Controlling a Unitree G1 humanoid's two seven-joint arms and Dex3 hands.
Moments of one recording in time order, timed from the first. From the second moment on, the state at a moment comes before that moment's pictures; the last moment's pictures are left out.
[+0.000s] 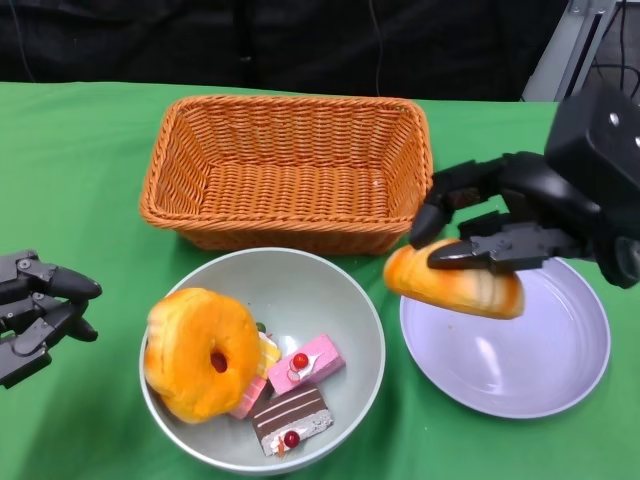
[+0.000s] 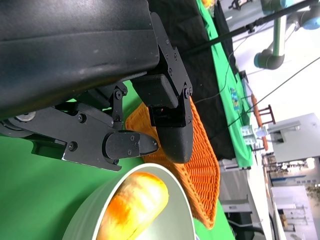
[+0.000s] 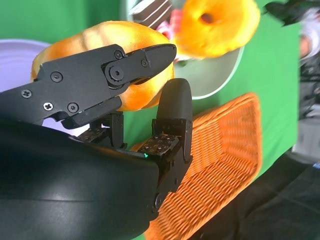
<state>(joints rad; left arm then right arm) -0.10 0.30 0.31 0.43 -0.30 -0.44 -0.51 -0.54 -0.36 0.16 0.08 0.00 0.46 0.69</state>
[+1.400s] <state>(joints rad) -0.10 0.30 0.31 0.42 -0.30 -0.44 -0.50 -0.37 -0.30 0.21 0.41 -0.26 -0.24 0.30</state>
